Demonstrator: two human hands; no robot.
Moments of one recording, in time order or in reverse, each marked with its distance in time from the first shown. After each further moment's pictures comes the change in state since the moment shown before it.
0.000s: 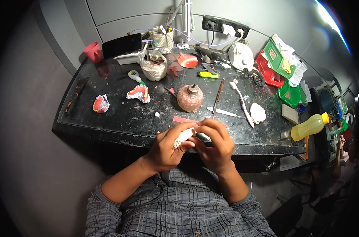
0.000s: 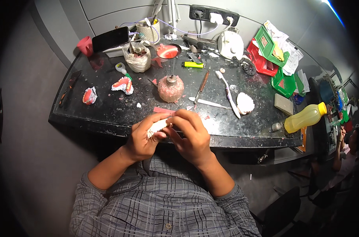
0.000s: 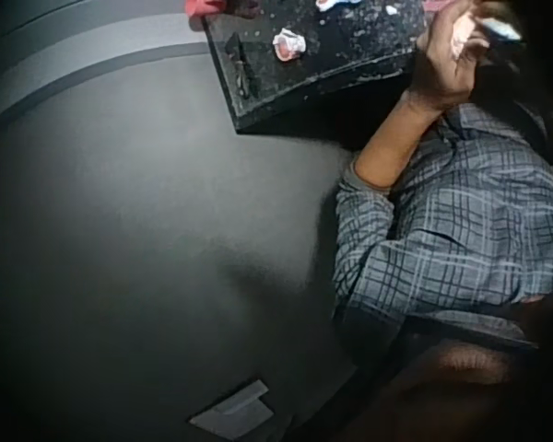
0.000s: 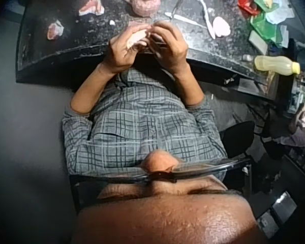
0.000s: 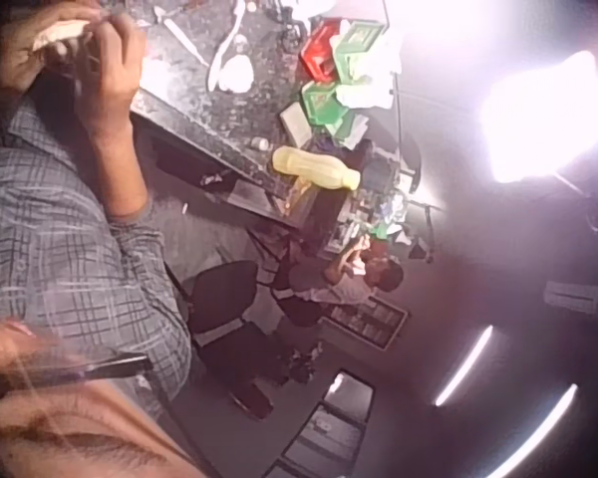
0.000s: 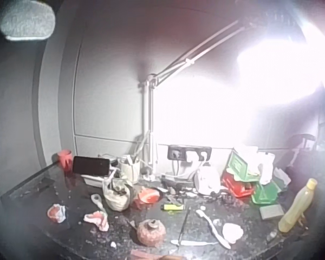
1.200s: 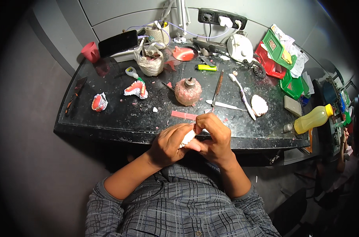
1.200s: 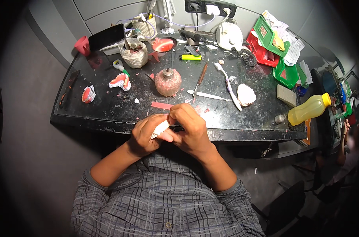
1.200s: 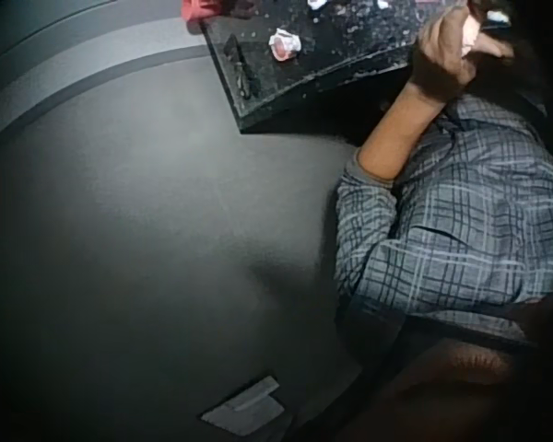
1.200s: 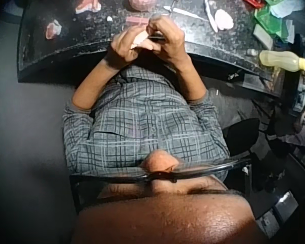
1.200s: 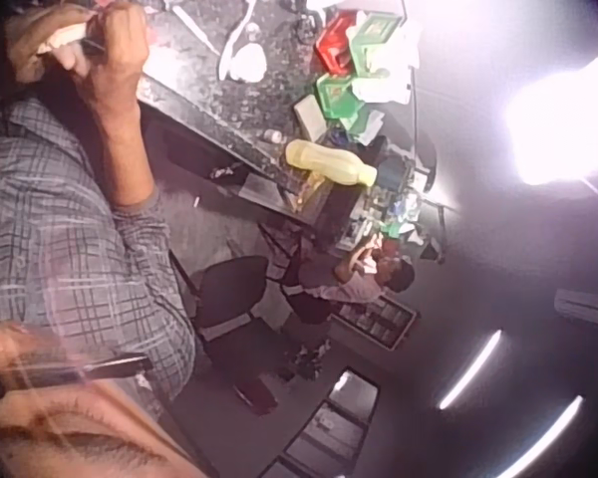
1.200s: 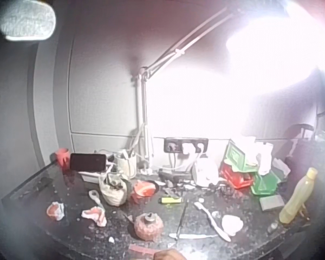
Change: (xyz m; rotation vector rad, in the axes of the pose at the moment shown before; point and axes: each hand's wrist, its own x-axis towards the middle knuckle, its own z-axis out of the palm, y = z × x) left_hand -0.005 -0.021 0.013 0.454 0.093 0.391; right_hand -0.003 0.008 0.001 0.194 -0.096 0.096
